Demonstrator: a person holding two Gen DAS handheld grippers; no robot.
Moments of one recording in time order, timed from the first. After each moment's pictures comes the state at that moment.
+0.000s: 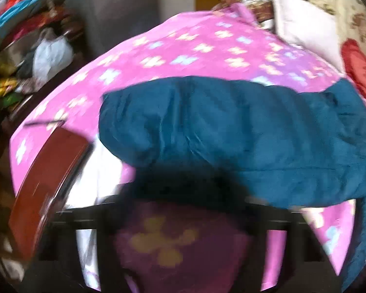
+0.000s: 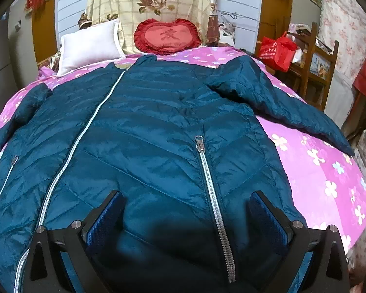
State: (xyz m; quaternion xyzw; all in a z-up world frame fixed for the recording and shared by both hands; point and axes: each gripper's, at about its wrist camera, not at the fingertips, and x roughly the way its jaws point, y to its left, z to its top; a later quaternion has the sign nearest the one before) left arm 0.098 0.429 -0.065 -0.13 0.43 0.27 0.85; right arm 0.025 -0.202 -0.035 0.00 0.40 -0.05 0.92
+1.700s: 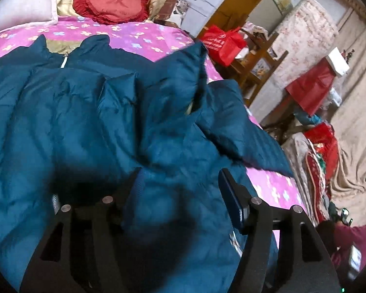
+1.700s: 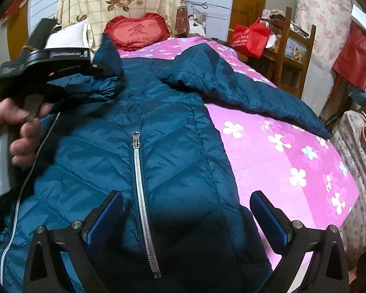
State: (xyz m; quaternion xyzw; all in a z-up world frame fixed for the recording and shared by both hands) left arm 0.235 -0.074 -0.002 -0.14 0.43 -0.33 0.83; right arm 0.016 -0.258 -0.029 0.02 0.42 -0.12 0.90
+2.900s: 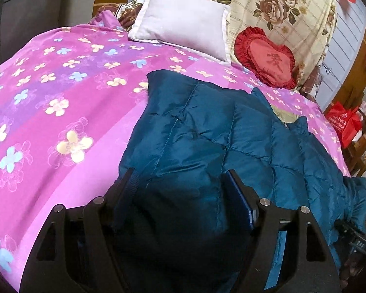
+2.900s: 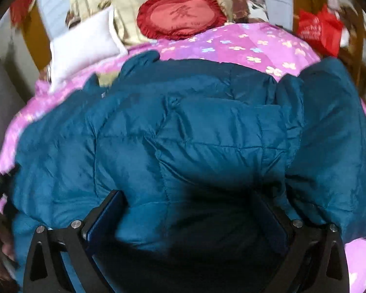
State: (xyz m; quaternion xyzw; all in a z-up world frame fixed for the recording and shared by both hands) left arm 0.262 0.160 -0.038 -0.18 0.37 0.05 0.91; right arm 0.285 -0.221 -0.057 0.05 0.46 0.03 0.89
